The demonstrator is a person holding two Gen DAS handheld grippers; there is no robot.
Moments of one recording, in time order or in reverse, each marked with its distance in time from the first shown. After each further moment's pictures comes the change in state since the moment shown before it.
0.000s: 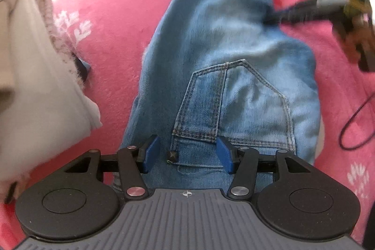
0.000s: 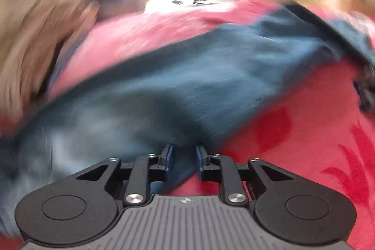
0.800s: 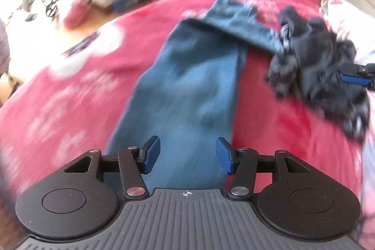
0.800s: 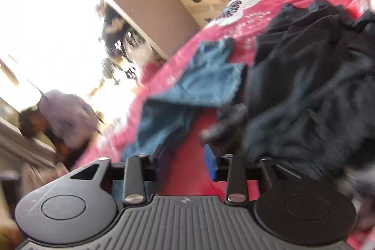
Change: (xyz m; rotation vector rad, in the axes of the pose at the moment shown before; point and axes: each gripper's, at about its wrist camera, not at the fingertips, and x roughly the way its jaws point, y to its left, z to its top) left arm 0.047 -0.115 0.273 -0.083 -0.204 -0.029; right arm -0.123 -0.246 0.069 0.665 -0.197 0.103
